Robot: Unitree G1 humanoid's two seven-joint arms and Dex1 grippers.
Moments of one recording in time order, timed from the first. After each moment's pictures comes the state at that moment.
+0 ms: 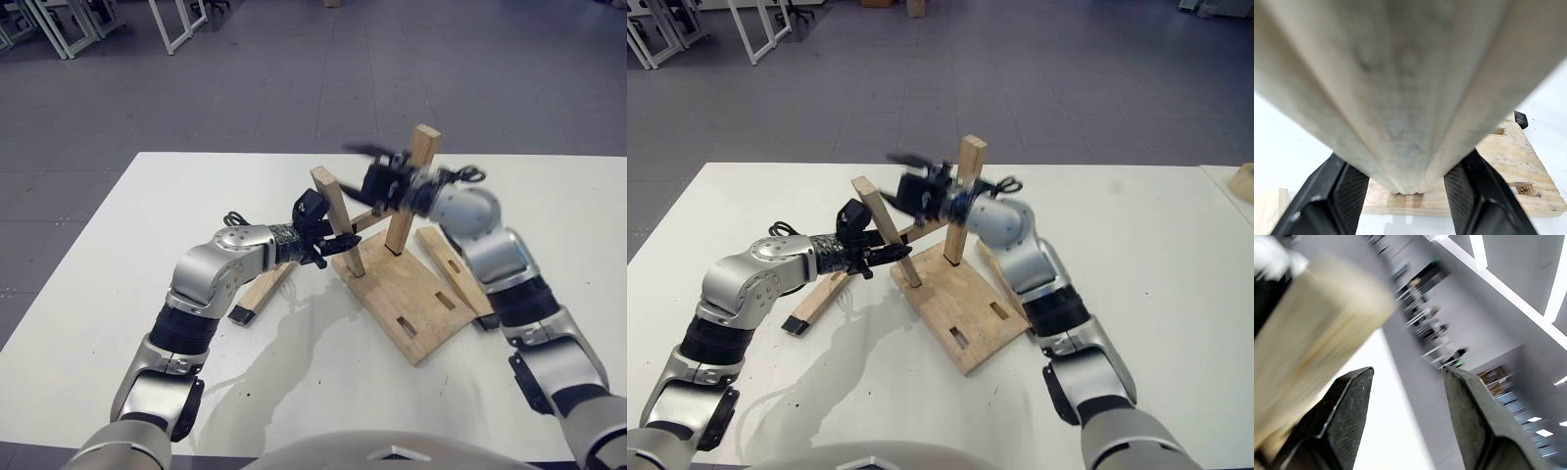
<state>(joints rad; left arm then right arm) -0.47 0.45 -0.24 -0.14 -0.52 0.84 -0.60 -0.57 -0.37 0.38 0.12 -0.19 -0.08 0.65</state>
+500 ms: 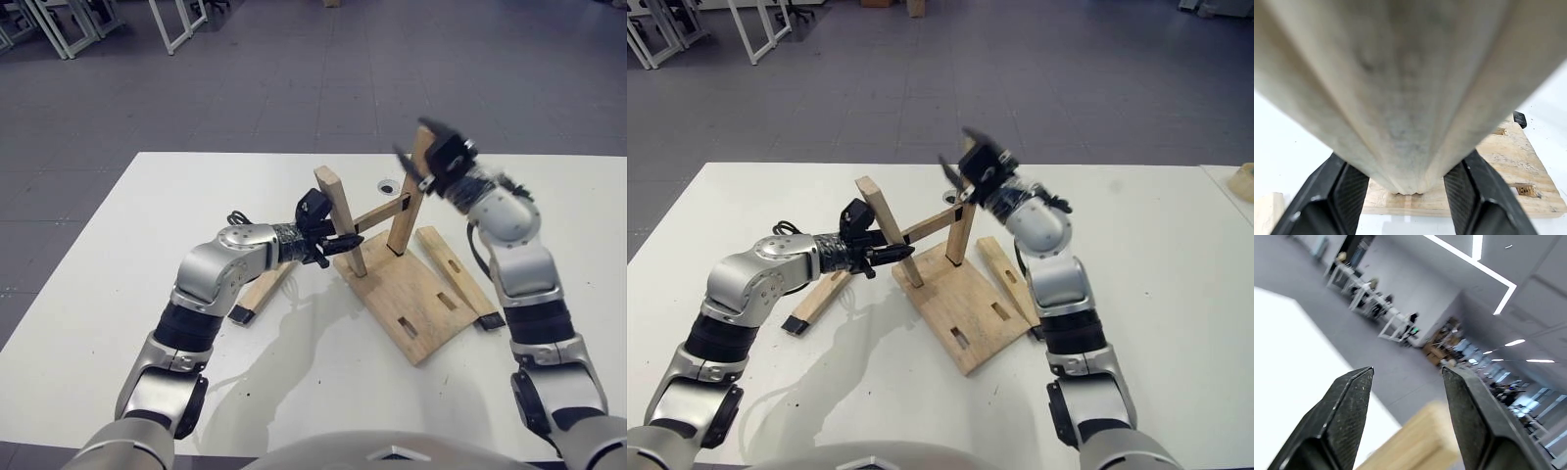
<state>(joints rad) -0.48 0.44 -0.23 -0.11 -0.50 0.83 -0.62 -0.56 -0.35 0.06 -0.05 -0.09 0.09 0.39</state>
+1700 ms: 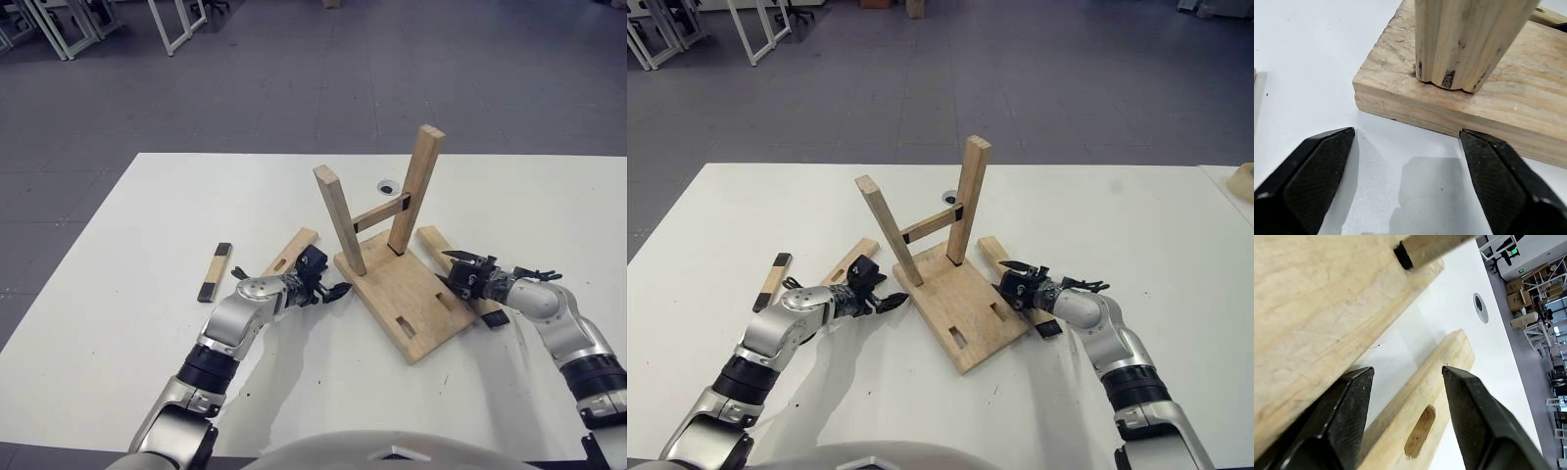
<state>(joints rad) -0.24 0.33 -0.29 0.04 -0.26 0.65 -0.52 -0.22 -0.67 0.22 0.37 -0.31 -0.38 0.64</state>
